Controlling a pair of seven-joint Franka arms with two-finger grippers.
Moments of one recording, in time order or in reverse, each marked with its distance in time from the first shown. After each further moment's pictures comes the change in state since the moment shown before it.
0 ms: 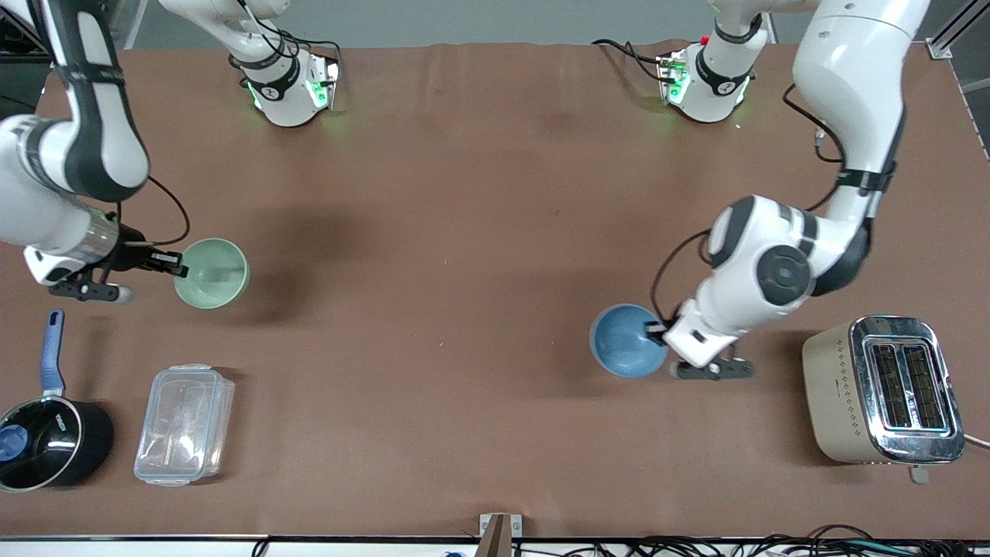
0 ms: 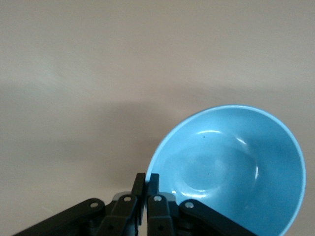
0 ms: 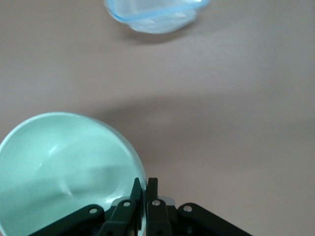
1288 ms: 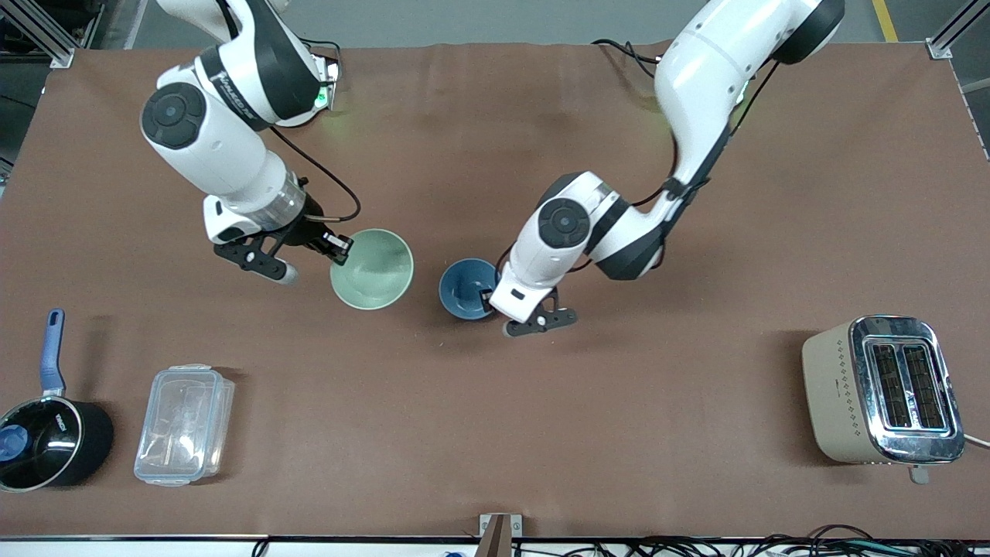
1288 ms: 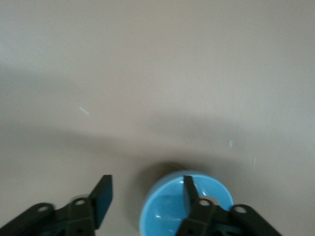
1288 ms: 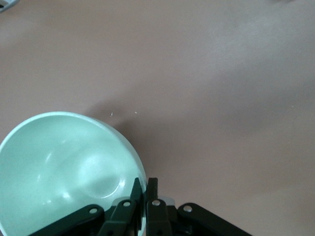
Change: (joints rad) left arm -0.352 0.145 0.063 0.225 0.036 0.067 -0.510; right arm 0.085 0.047 0.504 0.195 -0.069 0.010 0.893
